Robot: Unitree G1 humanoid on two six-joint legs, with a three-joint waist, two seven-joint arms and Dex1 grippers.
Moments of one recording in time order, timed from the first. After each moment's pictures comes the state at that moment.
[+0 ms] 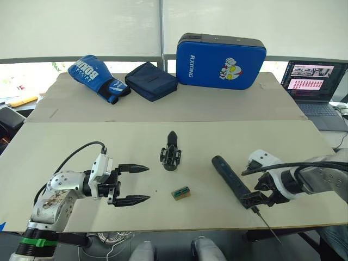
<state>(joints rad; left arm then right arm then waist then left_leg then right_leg) -0.12 0.71 0.06 -0.13 -0.58 0.16 -1.38 -0.54 -1.13 0.20 -0.40 0.94 1.60 0.50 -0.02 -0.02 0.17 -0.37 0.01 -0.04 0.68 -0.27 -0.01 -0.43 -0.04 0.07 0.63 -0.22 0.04</state>
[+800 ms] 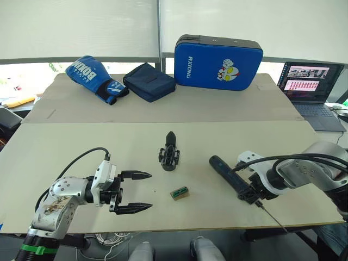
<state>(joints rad) -0.08 0.70 0.04 -0.17 -0.57 0.17 -1.37 -0.69 -1.06 0.41 -0.26 0.92 1.61 0.41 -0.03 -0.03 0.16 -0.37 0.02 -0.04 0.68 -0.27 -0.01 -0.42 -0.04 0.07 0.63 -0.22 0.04</state>
